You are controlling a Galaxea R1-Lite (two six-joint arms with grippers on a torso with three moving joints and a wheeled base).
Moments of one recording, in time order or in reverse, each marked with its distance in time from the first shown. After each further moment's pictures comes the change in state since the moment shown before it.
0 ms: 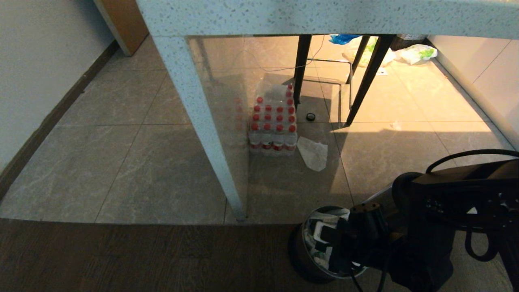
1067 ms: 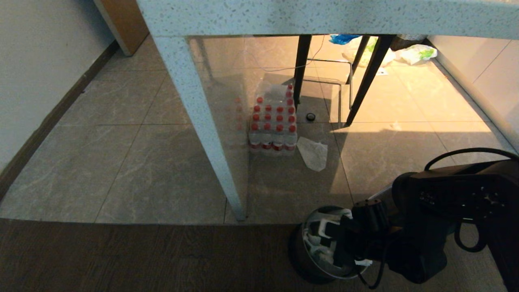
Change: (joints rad) left arm 0.000 0.000 0.000 0.000 0.000 0.000; right arm -0.093 0.067 -0.082 0.047 0.069 -0.077
